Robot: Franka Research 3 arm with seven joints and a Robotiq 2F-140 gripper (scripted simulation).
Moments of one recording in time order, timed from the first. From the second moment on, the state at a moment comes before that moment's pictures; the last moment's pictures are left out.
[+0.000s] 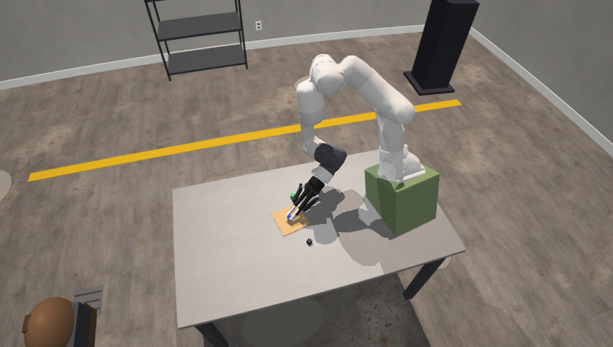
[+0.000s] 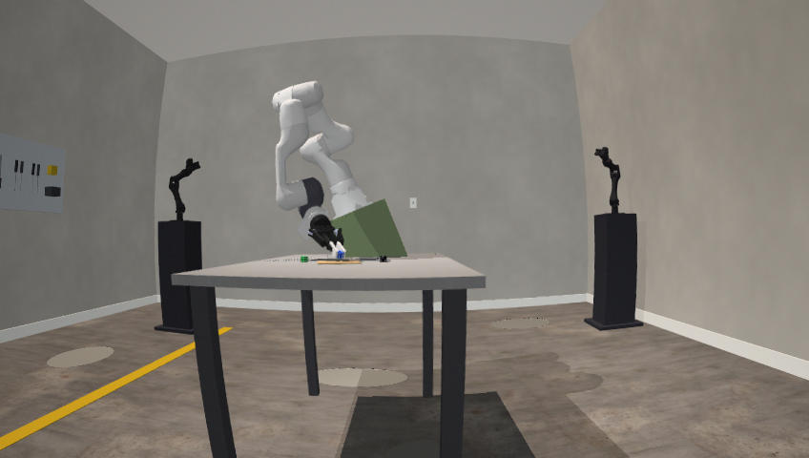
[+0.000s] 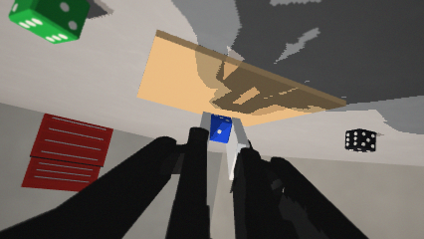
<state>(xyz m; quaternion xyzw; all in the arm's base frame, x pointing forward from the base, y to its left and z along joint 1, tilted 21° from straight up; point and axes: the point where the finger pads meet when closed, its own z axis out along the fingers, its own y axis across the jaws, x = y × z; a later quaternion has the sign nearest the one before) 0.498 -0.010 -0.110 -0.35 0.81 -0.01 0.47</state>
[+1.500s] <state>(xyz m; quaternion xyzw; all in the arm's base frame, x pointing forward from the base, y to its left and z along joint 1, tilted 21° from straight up) 0.499 -0.012 -0.117 -0.35 0.81 -0.01 0.47</state>
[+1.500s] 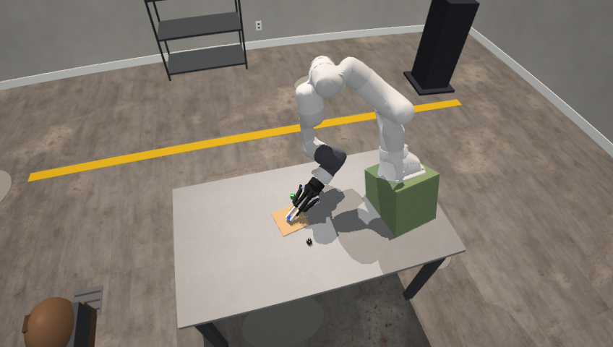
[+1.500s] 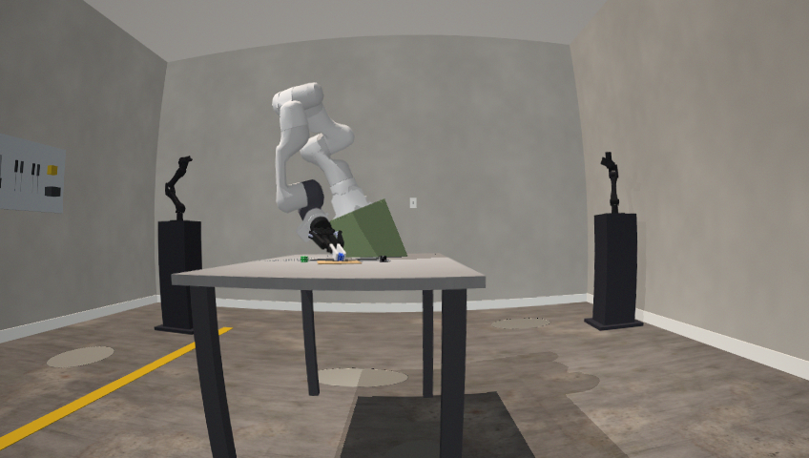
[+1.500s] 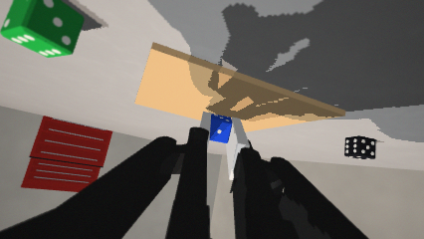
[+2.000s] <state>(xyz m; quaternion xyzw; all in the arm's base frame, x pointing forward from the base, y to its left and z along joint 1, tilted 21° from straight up) 0.499 -0.012 -0.117 -0.35 0.81 -0.01 0.47</state>
